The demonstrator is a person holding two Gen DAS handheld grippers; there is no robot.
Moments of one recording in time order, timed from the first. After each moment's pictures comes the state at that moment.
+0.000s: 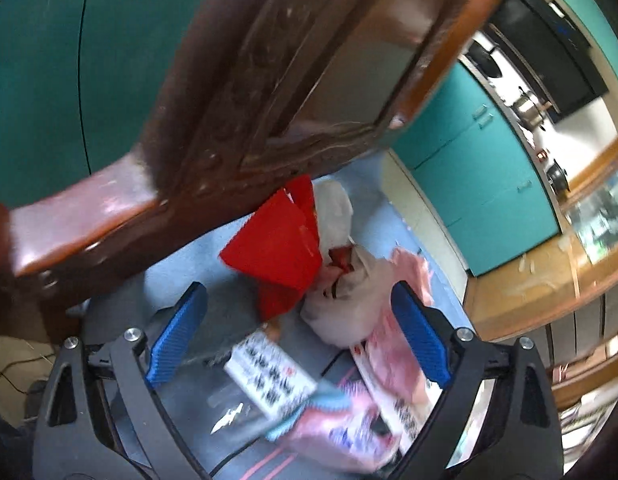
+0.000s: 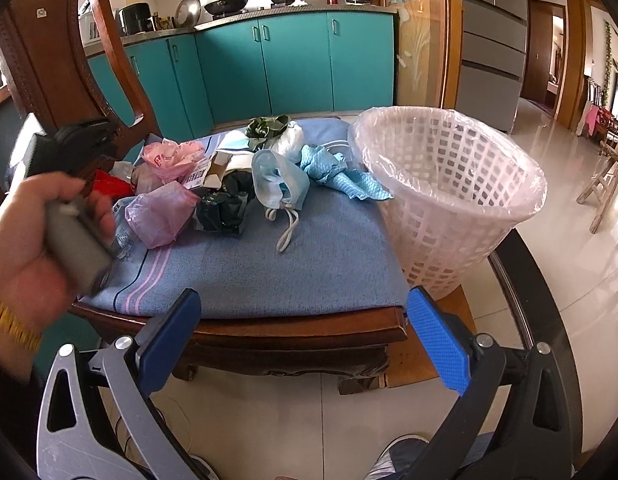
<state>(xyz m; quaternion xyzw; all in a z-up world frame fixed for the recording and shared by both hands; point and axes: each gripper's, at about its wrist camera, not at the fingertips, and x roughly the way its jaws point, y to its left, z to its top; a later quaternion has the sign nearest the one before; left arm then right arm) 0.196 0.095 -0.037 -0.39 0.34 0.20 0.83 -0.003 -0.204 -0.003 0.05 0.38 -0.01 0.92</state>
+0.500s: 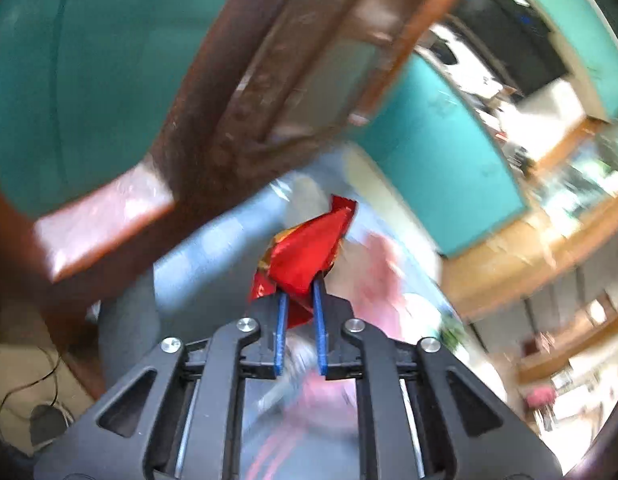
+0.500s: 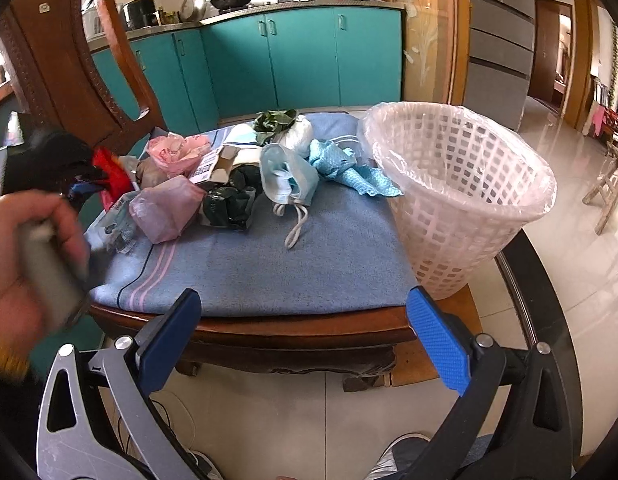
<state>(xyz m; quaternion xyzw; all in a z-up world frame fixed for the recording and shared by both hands) 0.156 0.107 -0.028 -0.37 0.33 0.09 0.86 0.000 -0.200 -0.003 0.05 0.38 0.00 0.92</state>
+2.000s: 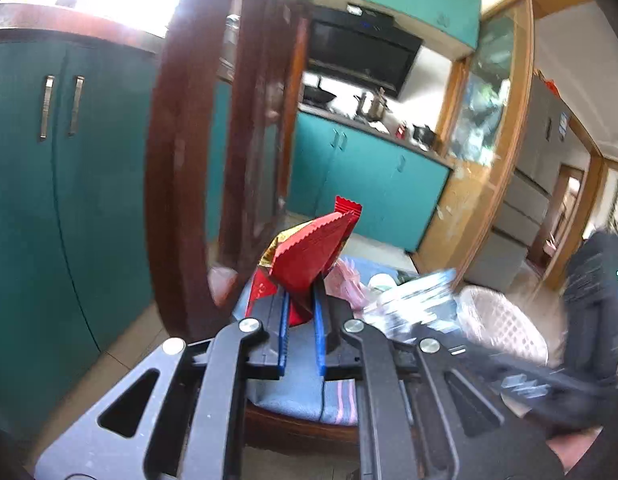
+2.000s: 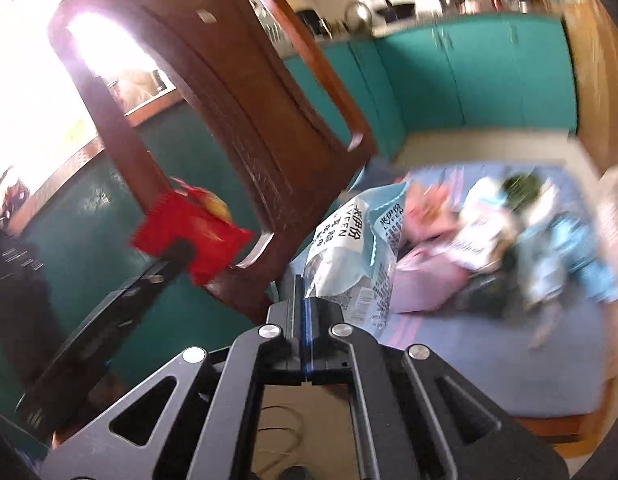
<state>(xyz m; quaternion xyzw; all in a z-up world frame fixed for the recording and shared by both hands) 0.010 0.087 0.044 -0.14 0.19 0.00 0.97 0.028 -0.117 0.070 0.10 0.32 0.32 0.89</state>
